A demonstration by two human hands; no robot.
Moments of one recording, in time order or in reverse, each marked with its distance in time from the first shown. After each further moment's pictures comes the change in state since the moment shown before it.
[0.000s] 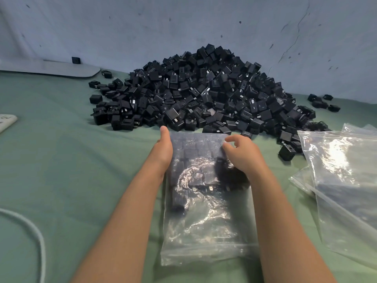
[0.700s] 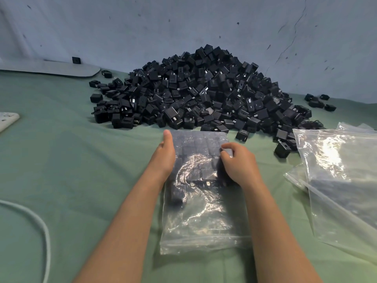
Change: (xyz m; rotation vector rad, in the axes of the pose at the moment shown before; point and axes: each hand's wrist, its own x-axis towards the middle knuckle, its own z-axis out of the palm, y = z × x) left_hand -0.033 -0.003 0.004 0.159 0.014 0.033; right_hand -0.030 0.007 0.011 0.050 0.068 -0.002
